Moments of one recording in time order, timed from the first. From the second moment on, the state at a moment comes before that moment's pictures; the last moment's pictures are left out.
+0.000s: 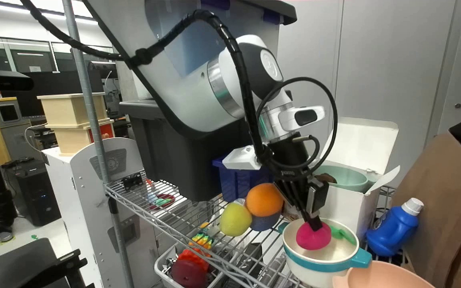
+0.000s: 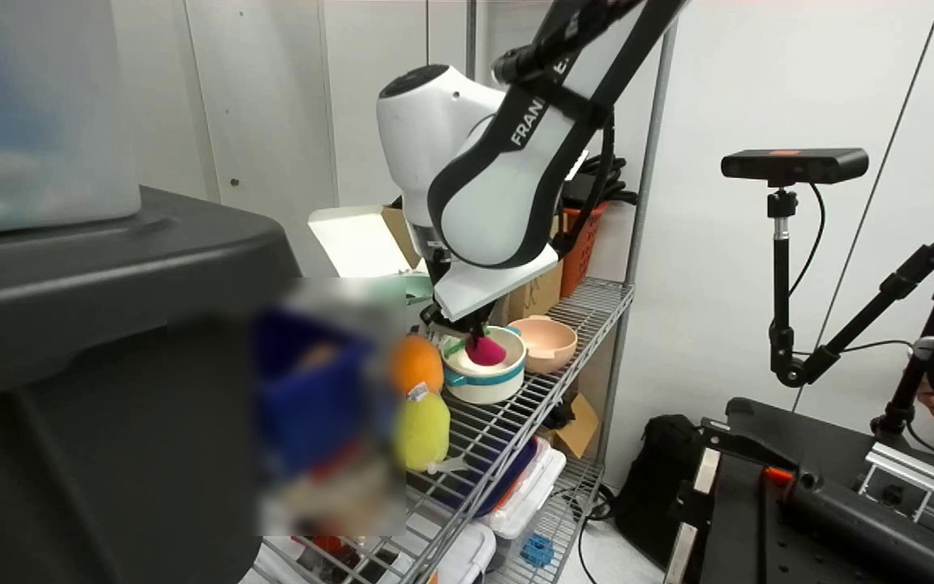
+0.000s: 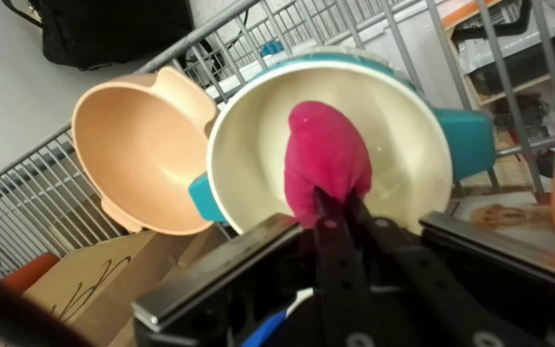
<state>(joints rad) 0.20 0.77 -0.31 -1.75 -0.40 2.55 0.72</state>
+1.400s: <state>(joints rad) 0.08 0.62 -0.35 -1.84 -0.39 2.55 0.67</state>
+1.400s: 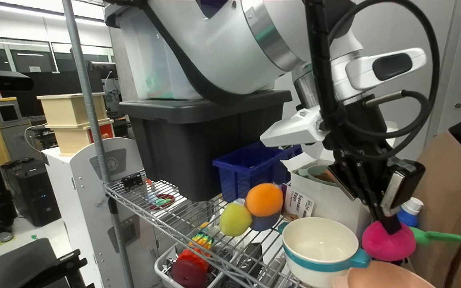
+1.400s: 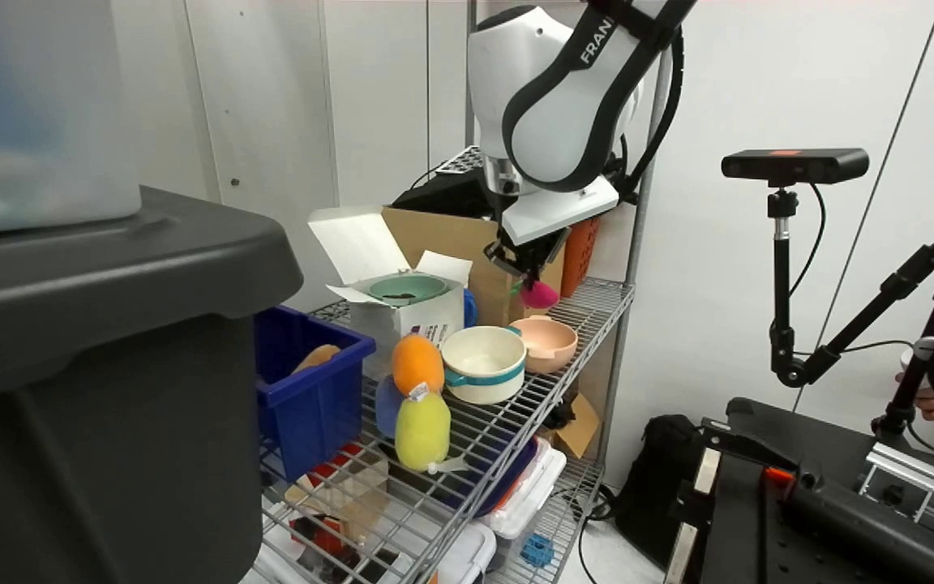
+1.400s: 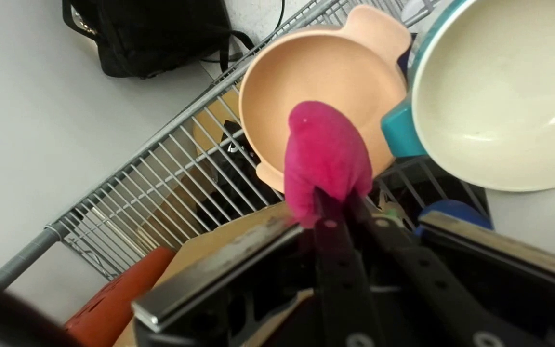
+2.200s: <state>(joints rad) 0.08 0.69 -0.38 -1.79 -0.39 2.57 0.68</state>
